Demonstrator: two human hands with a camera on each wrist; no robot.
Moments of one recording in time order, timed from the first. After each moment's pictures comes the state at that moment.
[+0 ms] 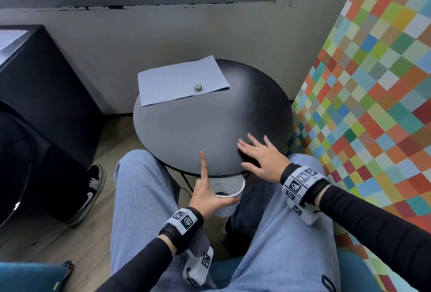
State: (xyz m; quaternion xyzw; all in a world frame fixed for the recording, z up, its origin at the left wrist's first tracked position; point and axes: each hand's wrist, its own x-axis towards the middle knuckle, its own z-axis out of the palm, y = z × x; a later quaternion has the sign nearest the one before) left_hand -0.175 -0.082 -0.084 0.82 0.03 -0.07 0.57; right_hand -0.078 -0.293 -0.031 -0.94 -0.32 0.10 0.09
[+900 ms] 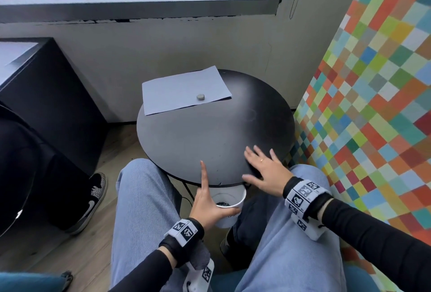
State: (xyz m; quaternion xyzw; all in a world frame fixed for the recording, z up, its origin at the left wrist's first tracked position) left_hand -0.176 -0.079 -0.085 0.82 0.04 -0.06 0.57; right_hand -0.084 -0.295 -0.037 -0.94 -0.30 0.10 0.08
